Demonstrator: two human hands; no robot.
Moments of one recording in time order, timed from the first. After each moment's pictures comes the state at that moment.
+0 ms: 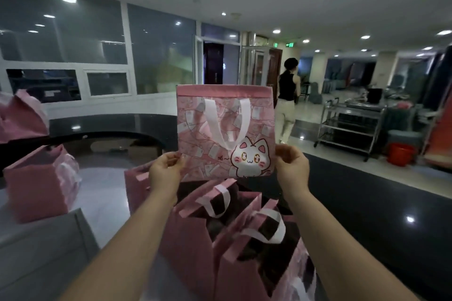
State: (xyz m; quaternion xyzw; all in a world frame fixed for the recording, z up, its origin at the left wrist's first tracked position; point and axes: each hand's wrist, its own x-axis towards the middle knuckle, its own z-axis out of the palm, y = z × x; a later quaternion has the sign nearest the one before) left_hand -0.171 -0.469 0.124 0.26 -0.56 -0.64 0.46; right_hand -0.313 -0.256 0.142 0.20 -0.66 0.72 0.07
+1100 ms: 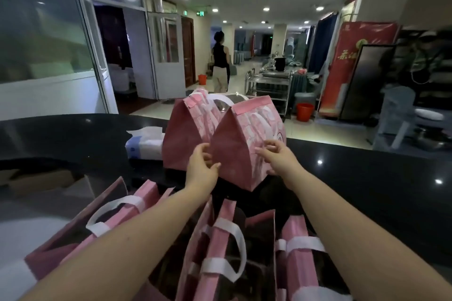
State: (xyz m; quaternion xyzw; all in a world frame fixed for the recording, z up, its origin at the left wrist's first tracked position) left_hand -0.409 -0.560 0.072 0.07 -0.80 -0.55 0.23; right_hand -0.454 -0.358 0.107 0.02 -0.77 0.64 -0.02
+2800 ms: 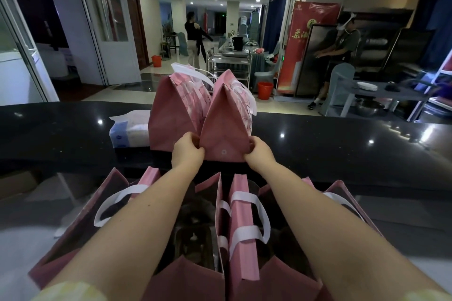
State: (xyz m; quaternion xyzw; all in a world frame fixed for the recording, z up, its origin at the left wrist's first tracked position) left_hand -0.437 -0.631 0.052 0.05 -0.87 -0.45 0.16; right_hand -0.434 -0.433 0.053 -0.03 -0.89 0.45 0.07
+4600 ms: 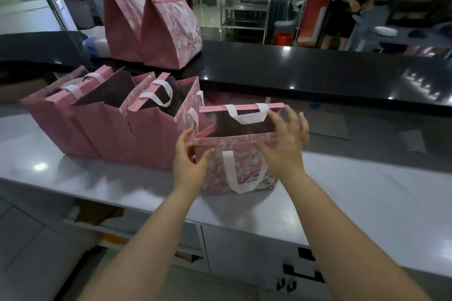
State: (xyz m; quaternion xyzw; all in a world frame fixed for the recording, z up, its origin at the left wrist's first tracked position) left_hand -0.047 -0.339 -0.058 0.05 -0.75 -0.62 0.20; right_hand -0.087 -0.122 -0.027 0.05 -0.90 0.34 0.27
